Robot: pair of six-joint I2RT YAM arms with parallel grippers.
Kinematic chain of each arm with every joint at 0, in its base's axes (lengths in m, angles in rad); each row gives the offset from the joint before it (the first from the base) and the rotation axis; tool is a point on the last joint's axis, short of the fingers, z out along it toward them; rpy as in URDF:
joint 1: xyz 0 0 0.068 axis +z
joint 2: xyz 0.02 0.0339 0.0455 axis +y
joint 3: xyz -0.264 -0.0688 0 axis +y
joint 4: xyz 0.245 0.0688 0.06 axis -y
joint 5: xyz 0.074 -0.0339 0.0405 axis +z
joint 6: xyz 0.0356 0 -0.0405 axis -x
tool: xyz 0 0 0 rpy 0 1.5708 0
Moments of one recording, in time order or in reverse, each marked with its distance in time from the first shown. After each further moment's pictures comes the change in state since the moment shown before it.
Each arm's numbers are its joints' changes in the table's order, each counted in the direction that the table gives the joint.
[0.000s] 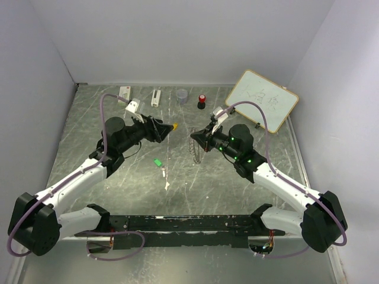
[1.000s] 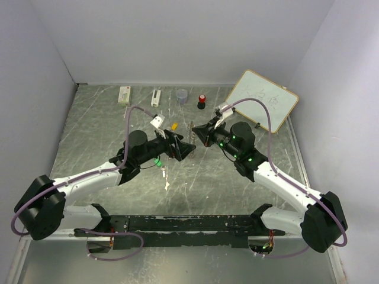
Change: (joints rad) left arm -0.261 0.108 0.066 0.179 0.070 0.027; right arm -0.003 -0.002 -0.026 0.015 -0.097 -0.094
